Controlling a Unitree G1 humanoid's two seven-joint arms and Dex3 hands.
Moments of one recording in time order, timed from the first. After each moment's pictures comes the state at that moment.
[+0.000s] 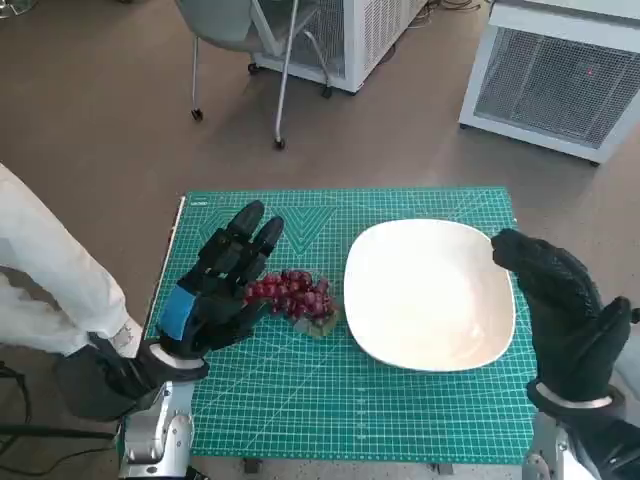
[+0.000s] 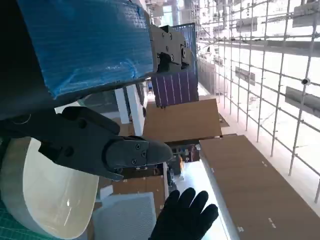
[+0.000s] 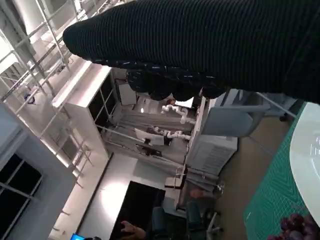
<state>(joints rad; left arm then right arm) -0.32 0.16 0.16 0.19 -0.41 -0.29 -0.61 -0.27 -0.14 -0.17 0.10 0.35 -0.55 0.37</state>
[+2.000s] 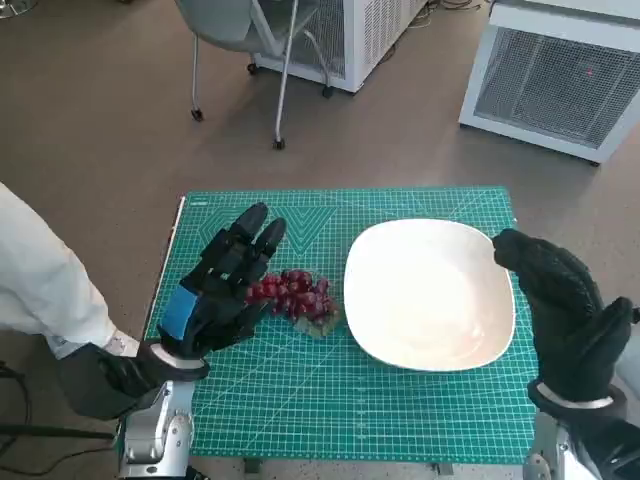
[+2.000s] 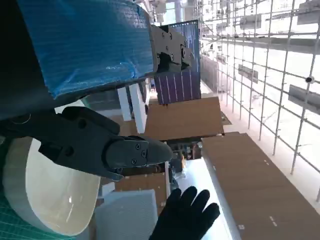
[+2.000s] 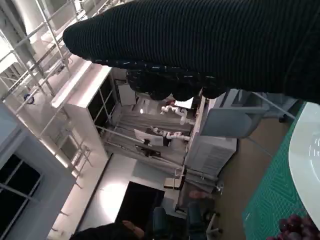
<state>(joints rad) -0.34 0.19 0.15 0.21 -0.31 -0.33 -0.59 -0.27 -0.14 -0.18 0.10 0.35 -0.55 0.37</state>
